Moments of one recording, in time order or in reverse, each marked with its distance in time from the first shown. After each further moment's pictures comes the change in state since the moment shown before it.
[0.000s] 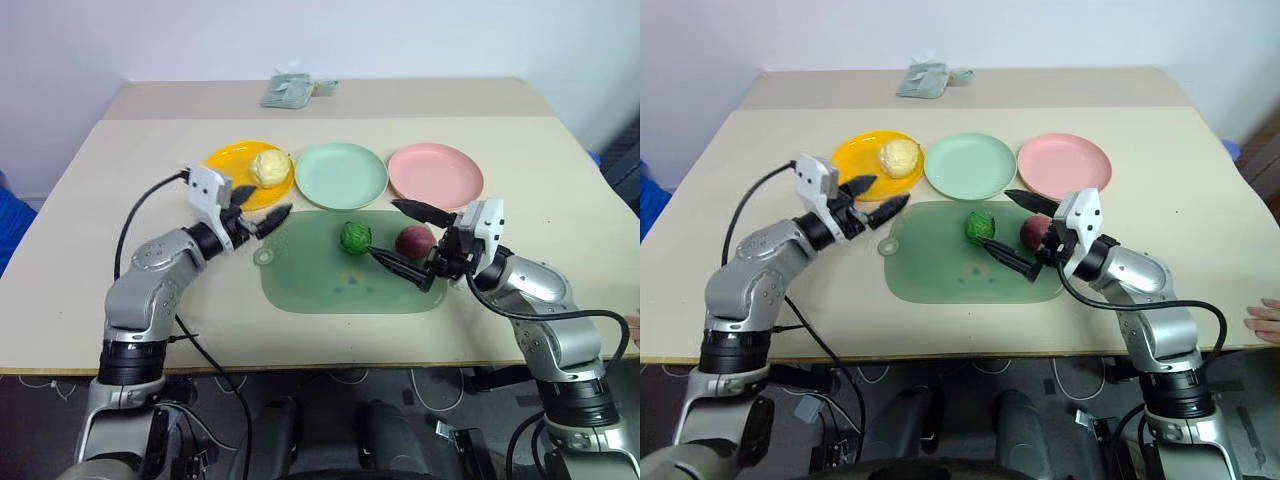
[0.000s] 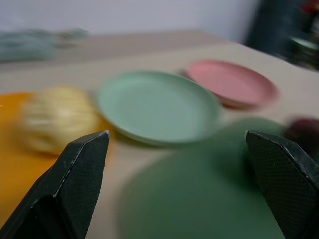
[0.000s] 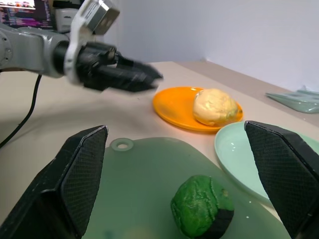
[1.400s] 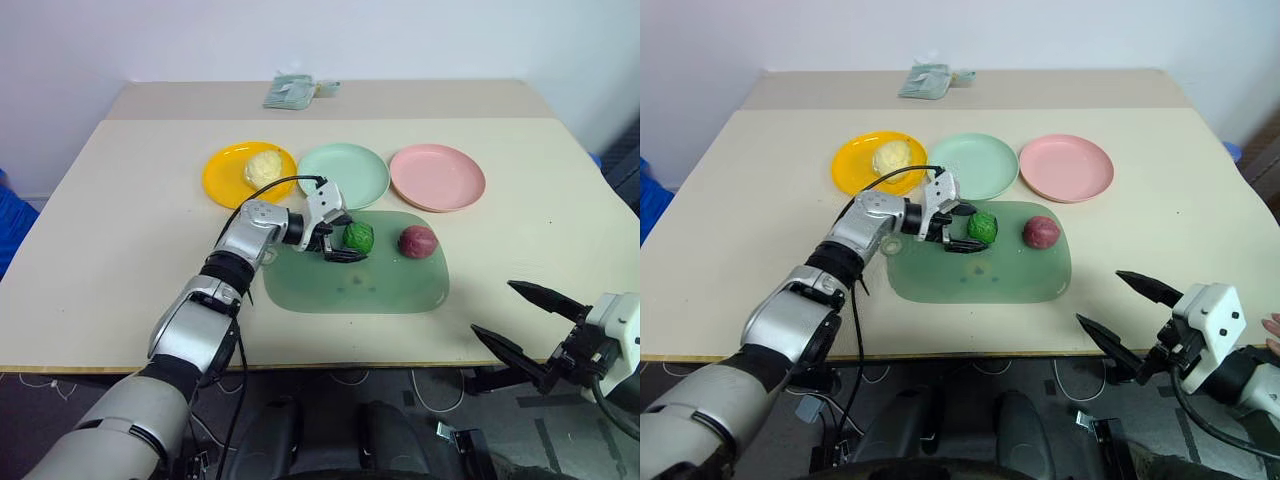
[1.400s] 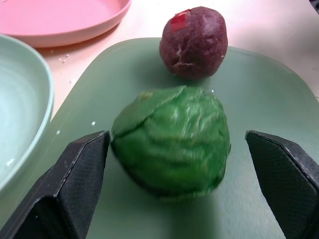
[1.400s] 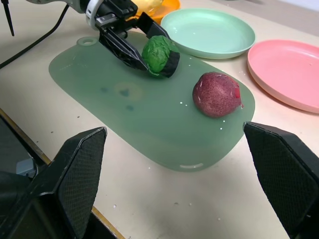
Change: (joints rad) left arm -0.622 -0.299 -0.295 1.130 0.420 -0.559 -0.436; right arm 0.799 -0.125 -0.589 -0.419 0.135 0.123 -0.010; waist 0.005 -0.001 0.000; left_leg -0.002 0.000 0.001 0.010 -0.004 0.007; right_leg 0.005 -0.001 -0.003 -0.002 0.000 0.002
